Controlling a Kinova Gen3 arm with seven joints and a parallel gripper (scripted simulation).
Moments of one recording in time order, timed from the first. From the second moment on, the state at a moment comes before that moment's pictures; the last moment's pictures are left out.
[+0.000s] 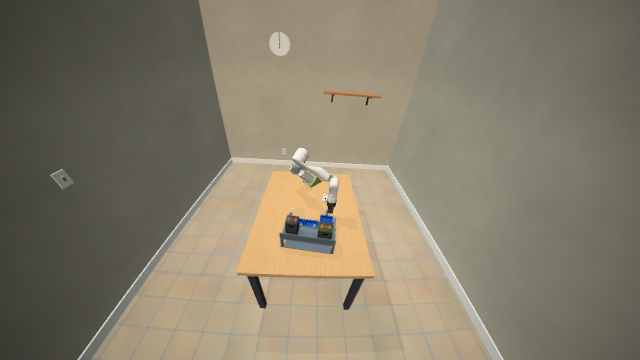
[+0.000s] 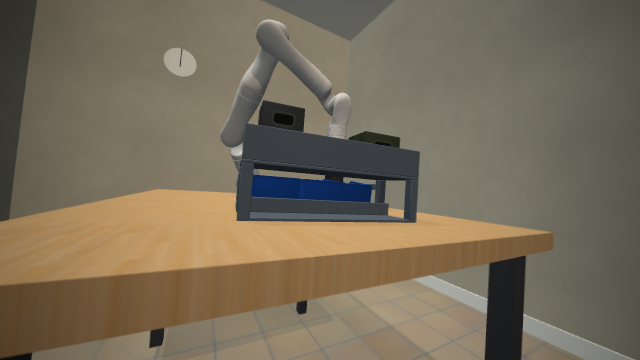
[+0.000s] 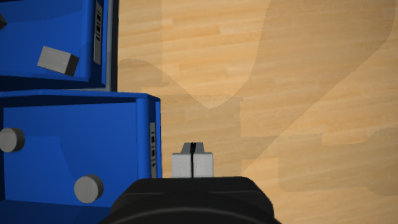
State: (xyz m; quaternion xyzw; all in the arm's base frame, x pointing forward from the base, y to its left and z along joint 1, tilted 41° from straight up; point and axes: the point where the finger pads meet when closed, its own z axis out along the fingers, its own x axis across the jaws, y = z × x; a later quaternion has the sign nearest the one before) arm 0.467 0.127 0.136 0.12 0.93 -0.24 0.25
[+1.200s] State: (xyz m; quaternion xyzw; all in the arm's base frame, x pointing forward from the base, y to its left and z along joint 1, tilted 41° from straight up) arm 0.474 0.127 0.141 0.12 0.93 -0.24 0.25
